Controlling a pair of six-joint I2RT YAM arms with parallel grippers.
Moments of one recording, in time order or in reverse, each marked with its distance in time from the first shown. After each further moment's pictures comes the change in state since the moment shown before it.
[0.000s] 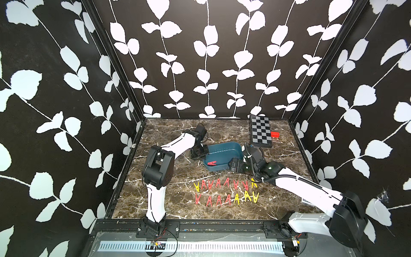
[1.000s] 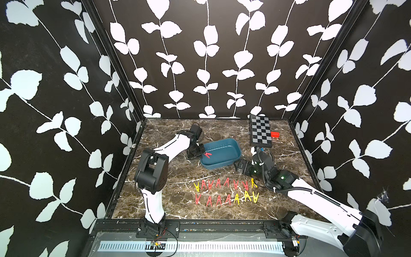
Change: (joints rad) left arm 0.007 -0.104 -0.087 0.050 -0.111 0.080; right arm 0.002 -0.190 -0.105 0.031 0.039 0.080
